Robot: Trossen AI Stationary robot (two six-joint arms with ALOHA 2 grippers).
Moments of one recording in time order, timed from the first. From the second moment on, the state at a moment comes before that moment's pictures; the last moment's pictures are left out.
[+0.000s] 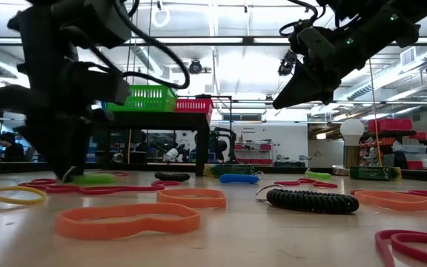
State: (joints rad) left arm -0.35 1.58 0.77 -0.53 -0.20 -0.29; right arm 0.12 1.31 0.63 0.04 0.37 0.39
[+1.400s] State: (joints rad) left arm -0.19 1.45 0.65 -0.11 0.26 -0.72; right arm 0.12 1.31 0.63 0.06 0.37 0.39
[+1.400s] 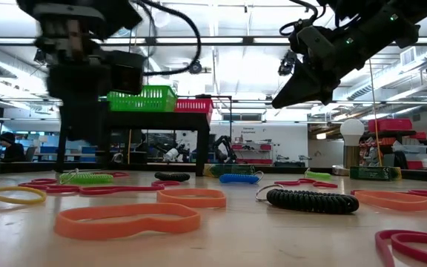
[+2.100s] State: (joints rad) left arm -0.15 1.36 0.68 -0.36 0.10 -0.65; right arm 0.12 1.31 0.63 0.05 0.42 0.41
